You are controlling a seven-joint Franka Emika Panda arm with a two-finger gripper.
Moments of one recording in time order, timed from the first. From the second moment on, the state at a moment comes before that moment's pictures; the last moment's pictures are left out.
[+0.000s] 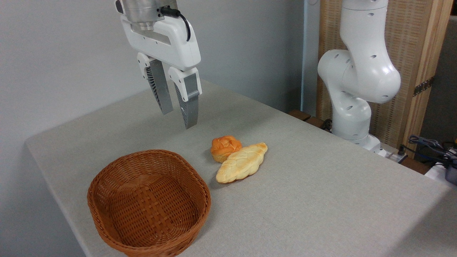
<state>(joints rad) -0.15 0.00 0.05 -1.58 -0.02 1.57 0.66</state>
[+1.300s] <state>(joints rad) -0.15 -0.10 0.05 -1.73 -0.02 1.63 0.66</state>
